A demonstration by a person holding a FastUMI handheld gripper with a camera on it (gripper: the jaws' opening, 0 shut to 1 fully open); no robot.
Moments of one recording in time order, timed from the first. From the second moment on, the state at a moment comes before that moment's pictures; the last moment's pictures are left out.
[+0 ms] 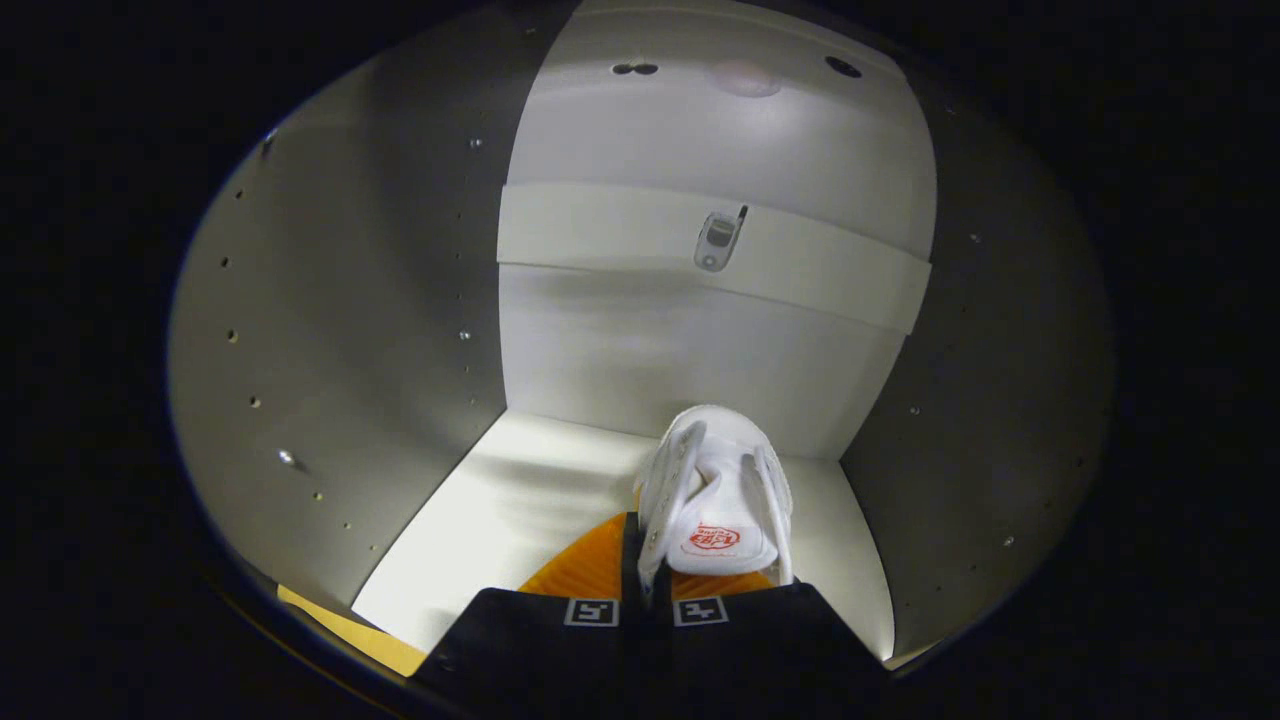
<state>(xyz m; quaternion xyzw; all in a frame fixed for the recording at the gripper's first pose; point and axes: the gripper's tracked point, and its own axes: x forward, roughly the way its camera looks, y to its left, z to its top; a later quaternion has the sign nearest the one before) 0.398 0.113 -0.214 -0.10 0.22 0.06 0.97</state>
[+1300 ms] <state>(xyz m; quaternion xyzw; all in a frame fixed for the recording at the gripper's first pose) 0.281 0.108 -0.146 -0.02 0.17 0.04 0.99</state>
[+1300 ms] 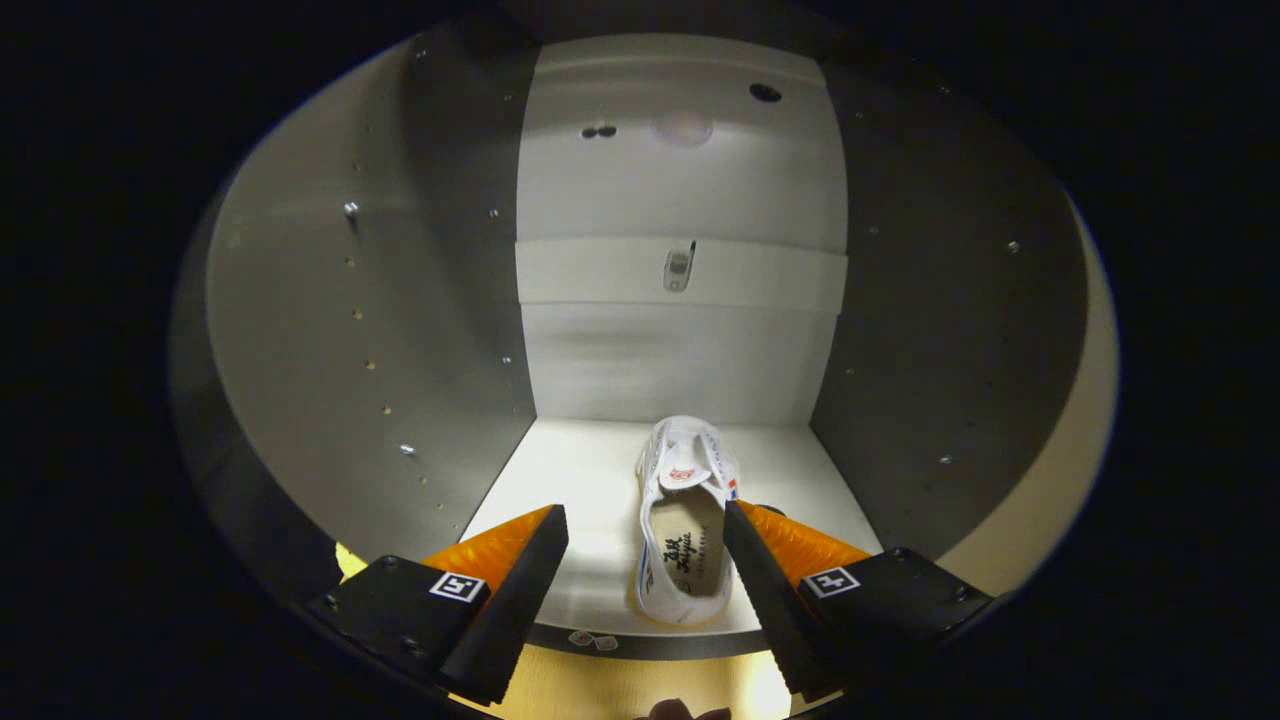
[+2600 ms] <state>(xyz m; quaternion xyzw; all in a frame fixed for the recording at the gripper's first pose) -0.109 -0.001 -0.007 0.00 0.04 0.09 1.00</state>
